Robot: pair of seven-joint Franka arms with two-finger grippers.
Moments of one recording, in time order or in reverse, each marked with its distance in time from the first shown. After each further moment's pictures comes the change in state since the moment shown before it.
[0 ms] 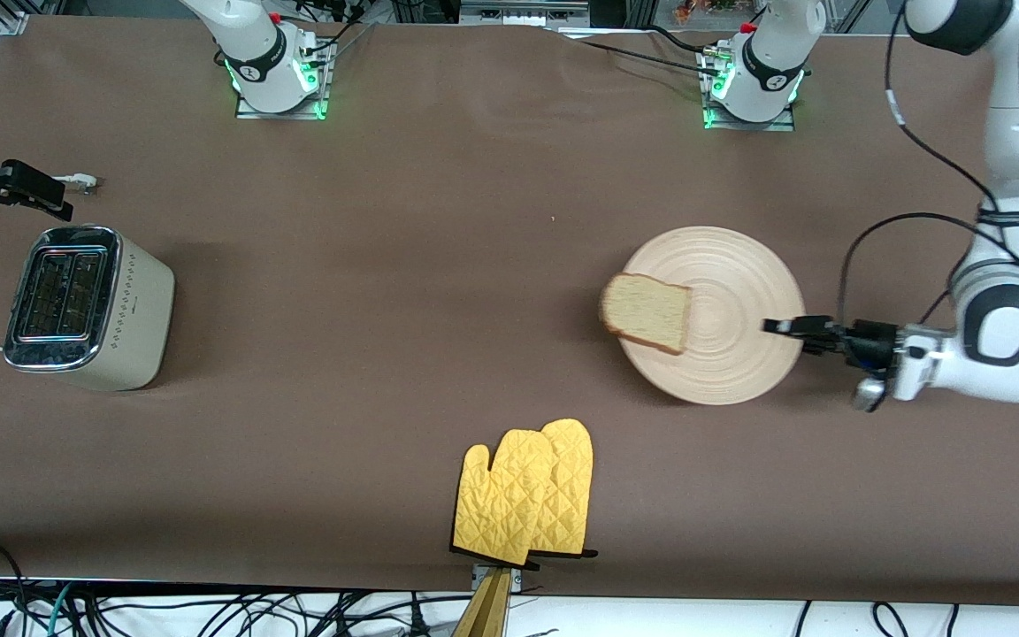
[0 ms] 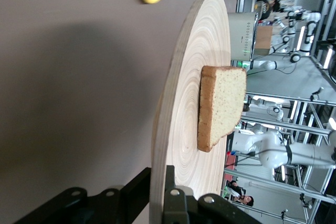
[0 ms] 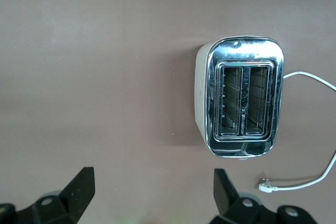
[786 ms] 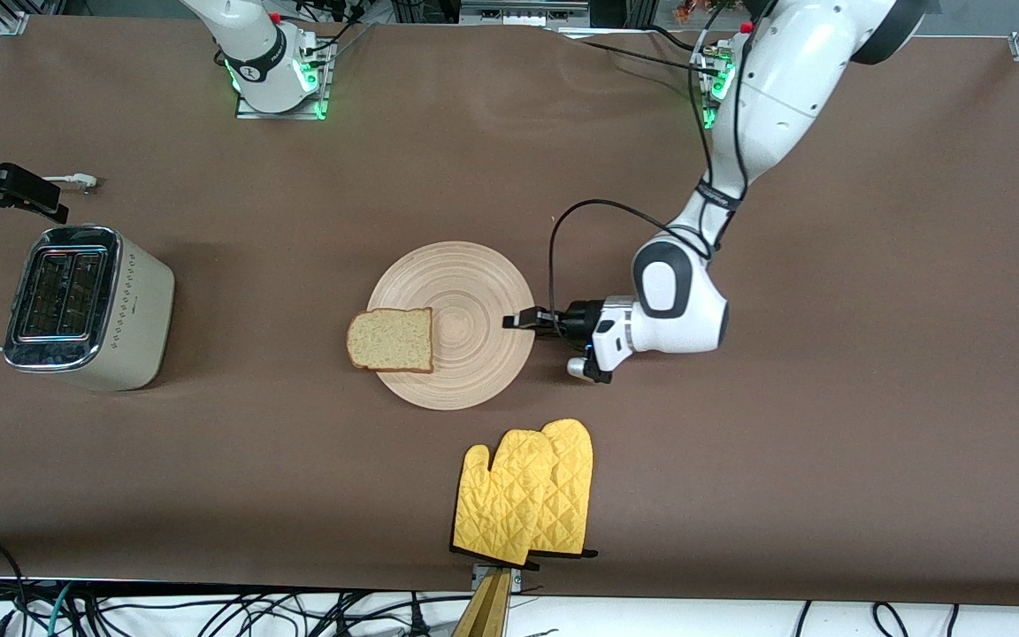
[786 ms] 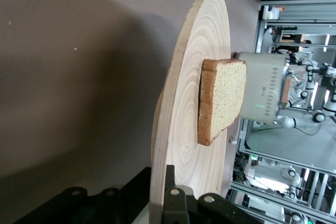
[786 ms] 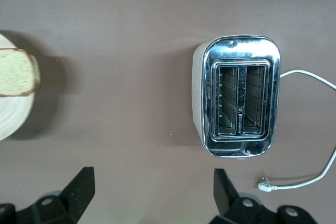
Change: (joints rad) left arm -0.648 0.103 0.016 -0.058 -0.546 0.688 -0.066; right arm -0.009 0.005 -0.002 0.000 -0.001 0.004 0.004
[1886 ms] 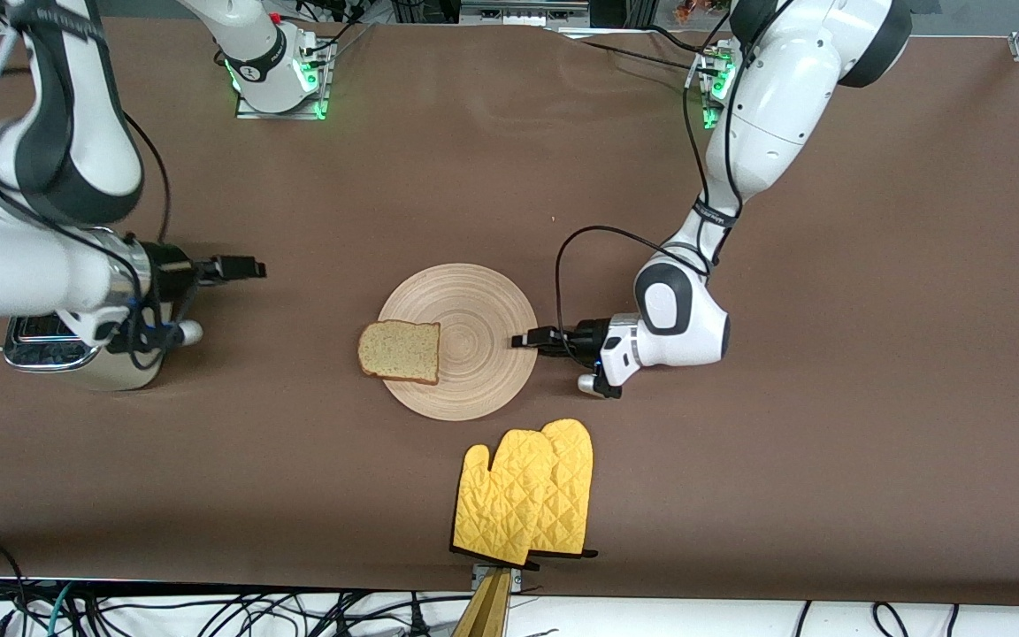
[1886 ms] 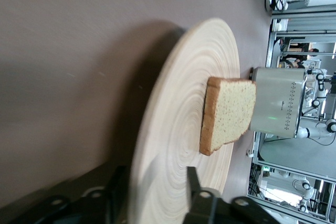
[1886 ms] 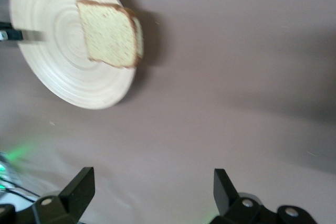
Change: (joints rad) left arm 0.041 0.065 0.036 0.036 -0.004 -0.003 0.072; right arm 0.121 0.339 0.027 -0.029 0.420 0.087 0.003
